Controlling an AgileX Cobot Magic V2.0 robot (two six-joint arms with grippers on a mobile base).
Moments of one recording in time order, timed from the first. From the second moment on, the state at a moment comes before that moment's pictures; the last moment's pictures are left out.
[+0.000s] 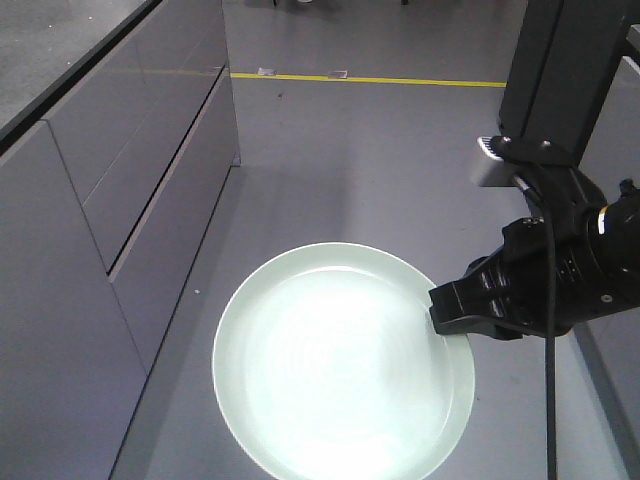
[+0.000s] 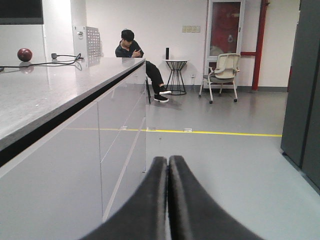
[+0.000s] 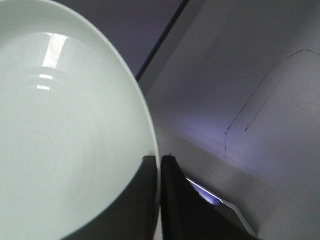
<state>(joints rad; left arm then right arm) -0.03 -0.01 0.02 -0.02 0.02 -0.03 0.34 1.23 -1.09 0.48 1.04 -0.19</state>
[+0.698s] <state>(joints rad) -0.03 -0.01 0.02 -0.02 0.02 -0.03 0.34 1.23 -1.09 0.48 1.04 -0.19</state>
